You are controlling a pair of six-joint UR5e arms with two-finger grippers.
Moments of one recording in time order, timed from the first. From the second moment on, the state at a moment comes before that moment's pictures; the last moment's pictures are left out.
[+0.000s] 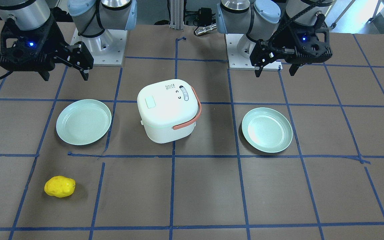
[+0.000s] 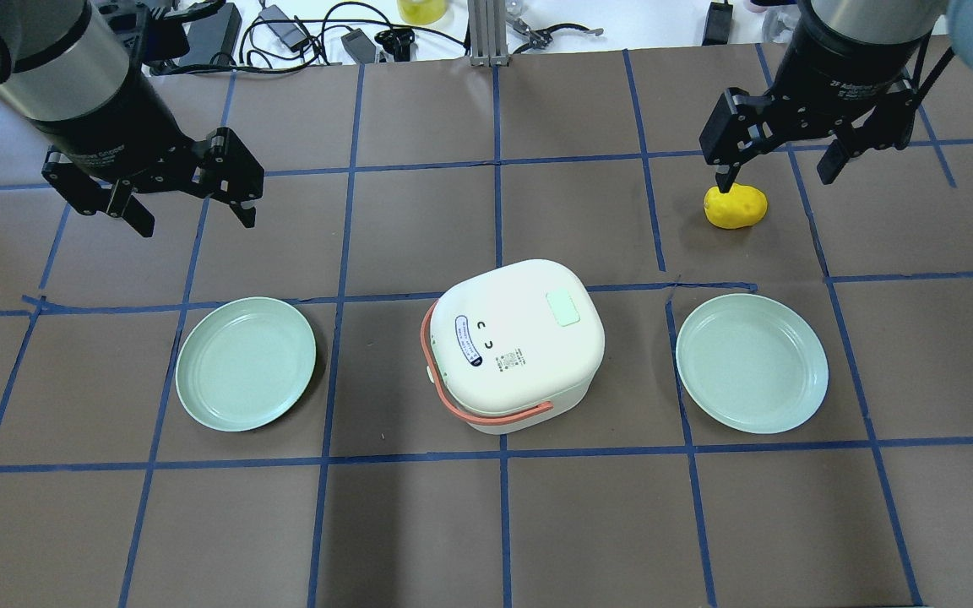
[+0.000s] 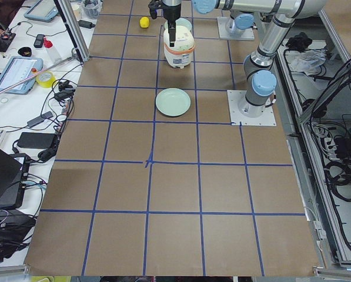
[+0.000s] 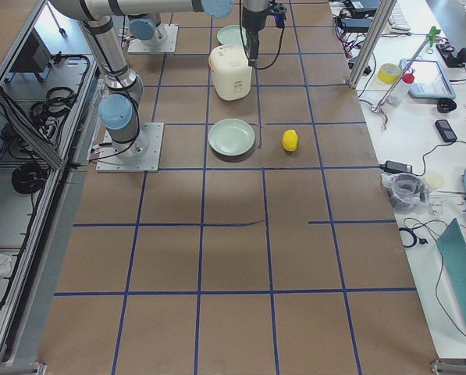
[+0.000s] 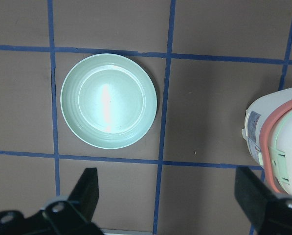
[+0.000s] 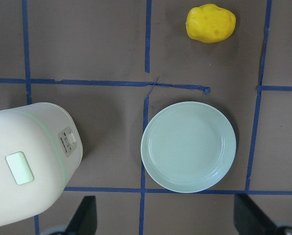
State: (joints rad) left arm -1.55 -1.49 -1.59 -1.62 1.59 -0.05; right arm 1.55 -1.57 1.50 -1.48 -1.59 -0.06
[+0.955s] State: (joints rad) left arm -1.55 -1.49 -1.59 -1.62 1.59 -0.05; right arm 1.55 -1.56 1.51 -1.48 -1.59 -0.05
